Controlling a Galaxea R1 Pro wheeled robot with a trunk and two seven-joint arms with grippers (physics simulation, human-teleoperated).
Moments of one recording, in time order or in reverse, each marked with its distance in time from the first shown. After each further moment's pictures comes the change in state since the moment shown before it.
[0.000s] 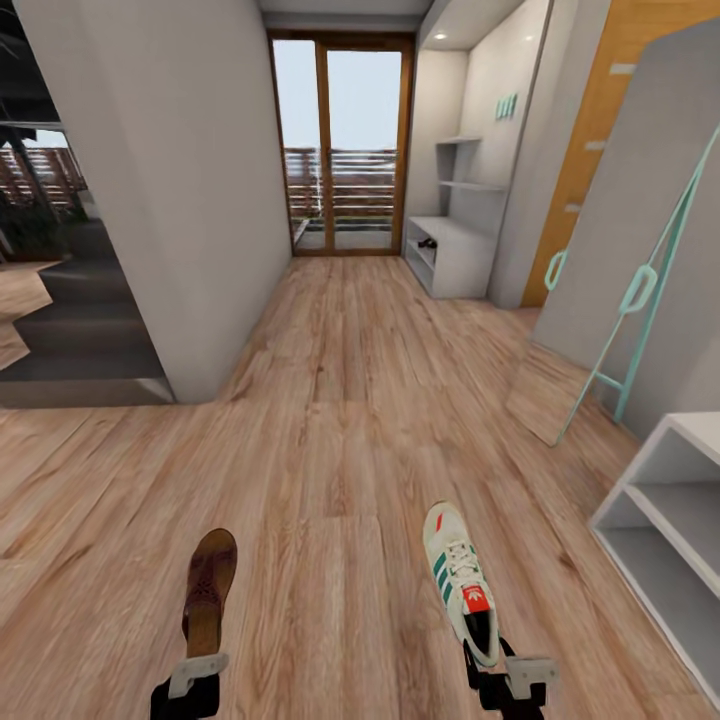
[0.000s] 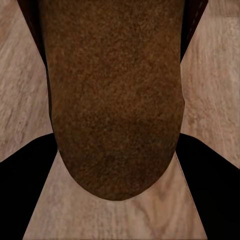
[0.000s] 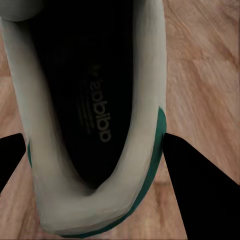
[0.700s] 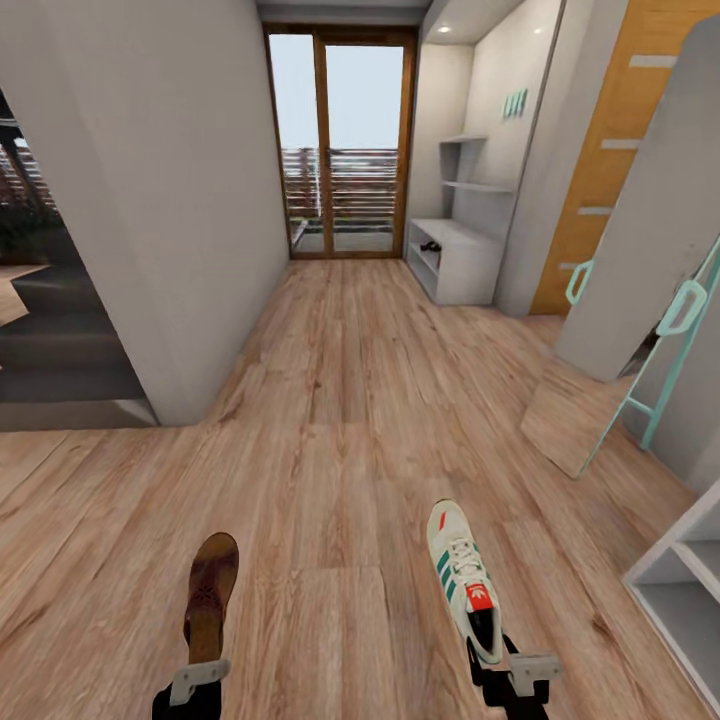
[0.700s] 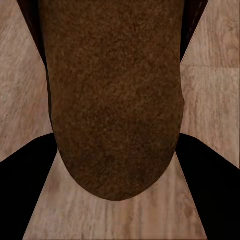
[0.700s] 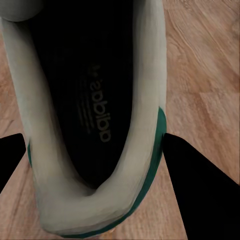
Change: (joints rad) left arm 0.000 0.000 0.000 0.040 -0.001 -0.047 0.000; right arm 0.000 -0.008 -0.003 -0.012 0.001 0.009 -0.004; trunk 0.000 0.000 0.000
